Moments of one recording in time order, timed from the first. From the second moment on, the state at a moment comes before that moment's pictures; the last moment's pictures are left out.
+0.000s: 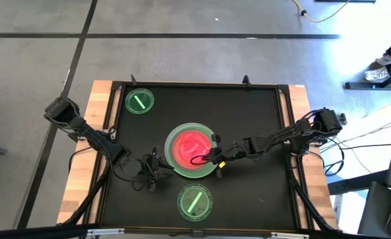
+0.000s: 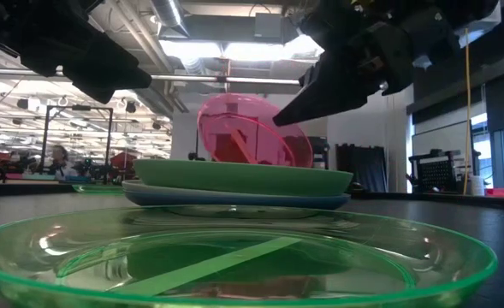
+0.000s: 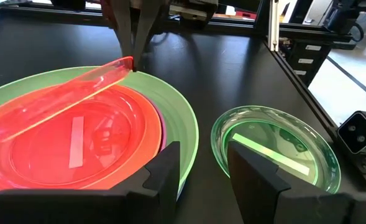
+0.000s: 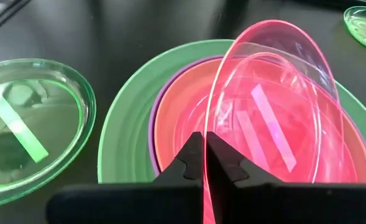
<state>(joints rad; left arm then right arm) -0.58 1.35 0.44 0.51 -0.51 -0.33 0.22 1.62 0.81 0.25 0.10 -0.07</state>
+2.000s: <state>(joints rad) 0.37 1.22 0.61 -0.54 -0.43 -0.29 0.03 0.98 0.53 0.52 0.08 -0.37</state>
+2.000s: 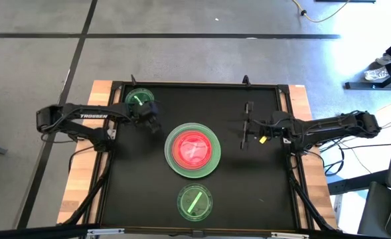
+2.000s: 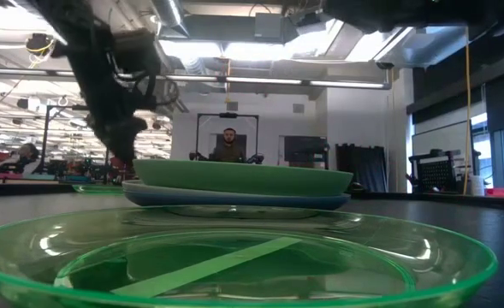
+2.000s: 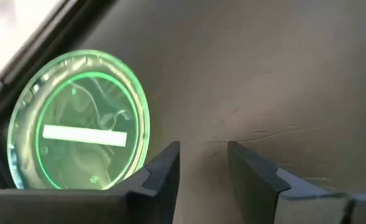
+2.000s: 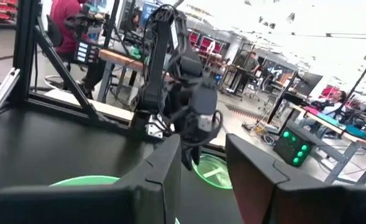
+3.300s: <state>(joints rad) 0.72 1.34 0.45 -0.19 -0.32 -0.12 0.03 1.00 0.53 0.52 0.08 -0.38</state>
